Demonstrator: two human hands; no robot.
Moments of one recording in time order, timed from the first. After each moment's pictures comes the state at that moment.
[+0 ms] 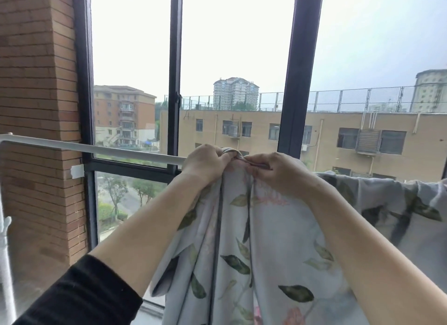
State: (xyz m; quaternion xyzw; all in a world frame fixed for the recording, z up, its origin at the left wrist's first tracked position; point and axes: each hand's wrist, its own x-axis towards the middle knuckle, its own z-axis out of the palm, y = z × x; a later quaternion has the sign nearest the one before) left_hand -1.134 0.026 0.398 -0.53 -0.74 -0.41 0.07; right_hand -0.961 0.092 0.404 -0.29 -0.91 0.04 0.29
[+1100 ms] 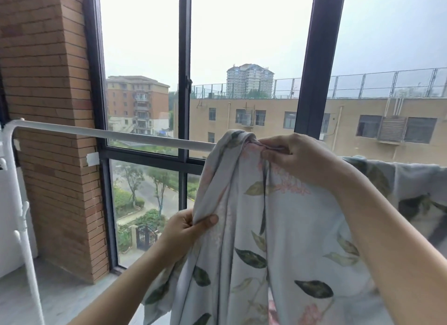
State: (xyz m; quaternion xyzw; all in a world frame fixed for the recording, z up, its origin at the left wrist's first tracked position) left_hand -1.167 -0.009 0.237 -0.48 -0.63 -0.58 -0.16; right_hand -0.965 0.124 0.397 -0.27 -0.91 0.04 0.30
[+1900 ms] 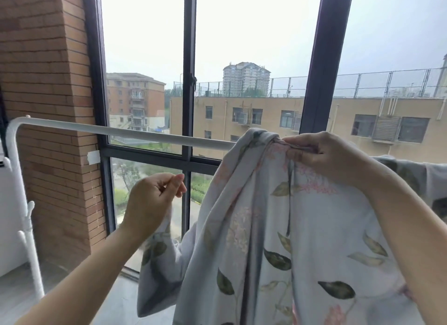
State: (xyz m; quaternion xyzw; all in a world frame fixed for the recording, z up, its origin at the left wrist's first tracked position) left_hand -1.241 -0.058 0.284 -0.53 -0.62 -0.55 0.17; right_hand -0.970 0.128 0.394 -0.25 -0.91 0.07 0.32
